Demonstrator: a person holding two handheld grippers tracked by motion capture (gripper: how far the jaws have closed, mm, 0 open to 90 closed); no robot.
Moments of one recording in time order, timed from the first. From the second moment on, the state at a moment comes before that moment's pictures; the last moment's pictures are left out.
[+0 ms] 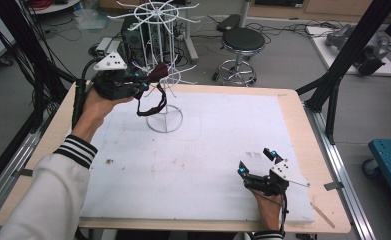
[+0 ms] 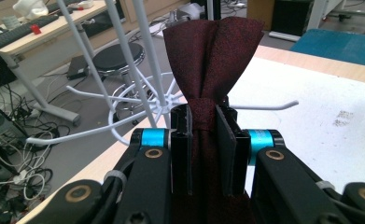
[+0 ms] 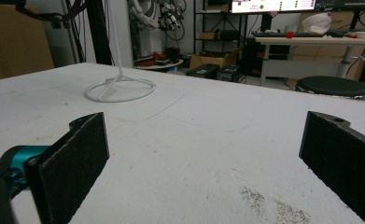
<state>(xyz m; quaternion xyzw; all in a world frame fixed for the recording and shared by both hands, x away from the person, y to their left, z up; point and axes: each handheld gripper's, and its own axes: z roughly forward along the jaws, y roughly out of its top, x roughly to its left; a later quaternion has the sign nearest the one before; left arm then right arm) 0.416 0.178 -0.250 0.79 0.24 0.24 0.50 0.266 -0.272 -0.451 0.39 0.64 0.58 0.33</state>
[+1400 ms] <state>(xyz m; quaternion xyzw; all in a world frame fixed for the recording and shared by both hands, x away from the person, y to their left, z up) 0.388 0.211 -0.239 0.73 0.25 0.26 0.59 0.266 -0.273 -0.451 0.39 0.63 0.58 0.33</state>
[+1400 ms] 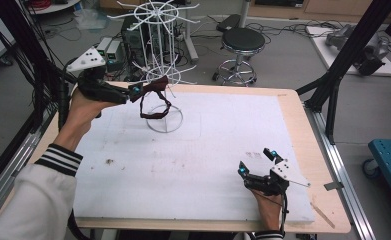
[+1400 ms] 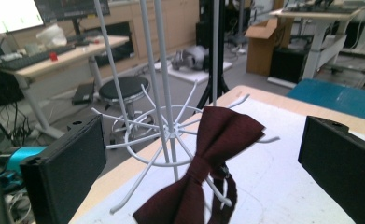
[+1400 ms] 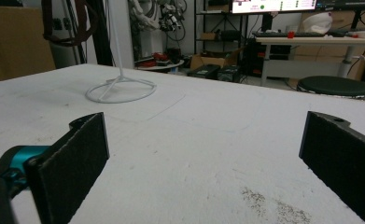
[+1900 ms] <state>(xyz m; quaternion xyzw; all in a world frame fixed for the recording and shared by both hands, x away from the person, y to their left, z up) 0.295 0.284 -0.324 0.68 0.23 0.32 0.62 0.265 -0.271 -0.451 0.38 0.64 0.58 0.34</state>
